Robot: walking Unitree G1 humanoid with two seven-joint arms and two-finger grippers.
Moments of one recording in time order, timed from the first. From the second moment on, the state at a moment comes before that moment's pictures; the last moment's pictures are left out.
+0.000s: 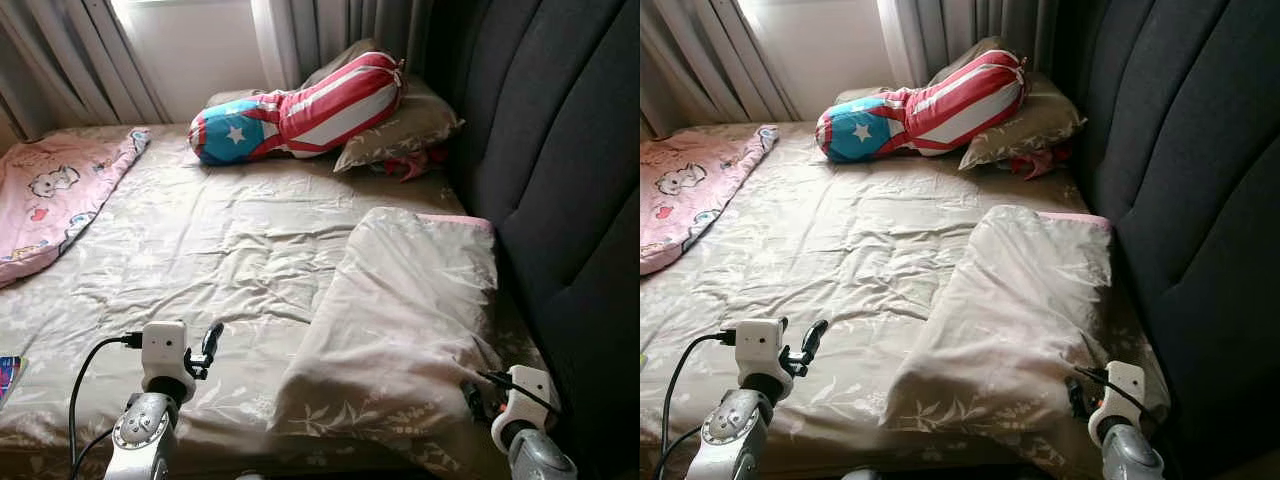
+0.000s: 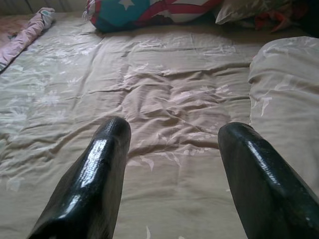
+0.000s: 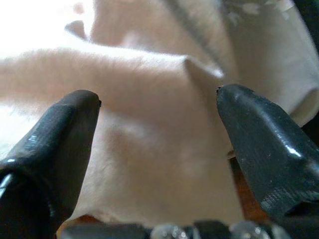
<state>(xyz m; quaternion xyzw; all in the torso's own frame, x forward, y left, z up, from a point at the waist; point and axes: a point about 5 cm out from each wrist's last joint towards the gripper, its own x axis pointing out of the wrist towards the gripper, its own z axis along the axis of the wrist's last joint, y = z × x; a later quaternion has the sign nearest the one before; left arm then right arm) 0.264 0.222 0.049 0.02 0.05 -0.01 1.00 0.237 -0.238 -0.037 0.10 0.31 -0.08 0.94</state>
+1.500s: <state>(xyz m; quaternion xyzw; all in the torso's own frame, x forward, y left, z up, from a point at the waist) 0.241 0.225 0.111 0.09 0.01 -0.07 0.99 0.227 -0.214 -0.052 0.11 0.35 -0.11 0.92</state>
